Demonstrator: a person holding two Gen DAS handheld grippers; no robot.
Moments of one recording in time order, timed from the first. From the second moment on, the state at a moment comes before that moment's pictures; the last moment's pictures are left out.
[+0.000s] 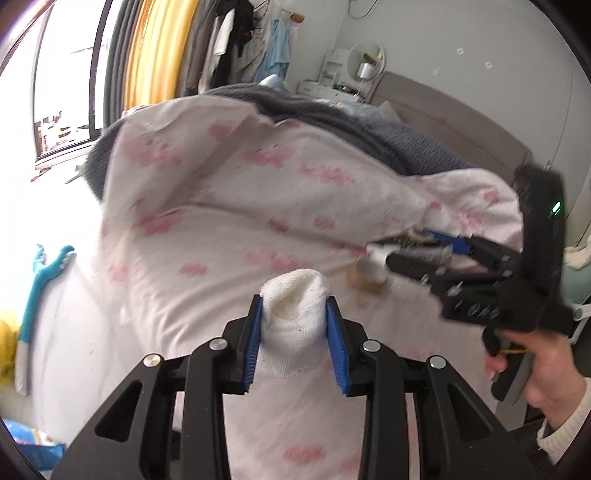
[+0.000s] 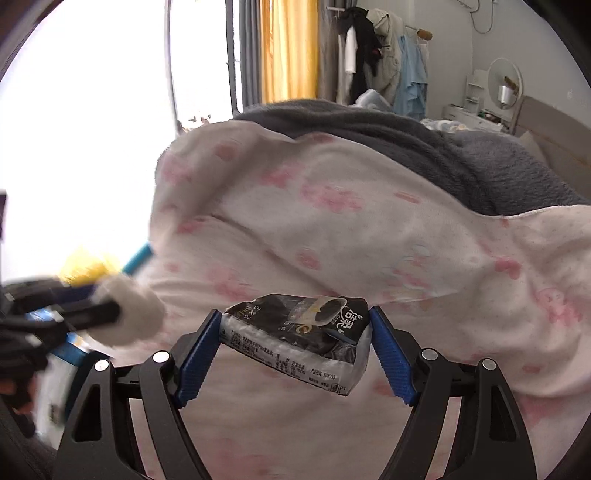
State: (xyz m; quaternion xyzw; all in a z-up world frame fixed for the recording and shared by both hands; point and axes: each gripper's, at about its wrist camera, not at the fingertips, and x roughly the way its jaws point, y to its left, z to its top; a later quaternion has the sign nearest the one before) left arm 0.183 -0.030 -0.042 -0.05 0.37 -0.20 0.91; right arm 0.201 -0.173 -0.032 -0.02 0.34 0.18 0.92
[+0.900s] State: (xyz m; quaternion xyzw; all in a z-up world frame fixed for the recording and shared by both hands) left arm 0.091 0.094 -0.093 -0.06 0.46 -0.09 0.88; right arm 0.114 -0.029 -0.033 -0.03 0.34 0.29 0.90
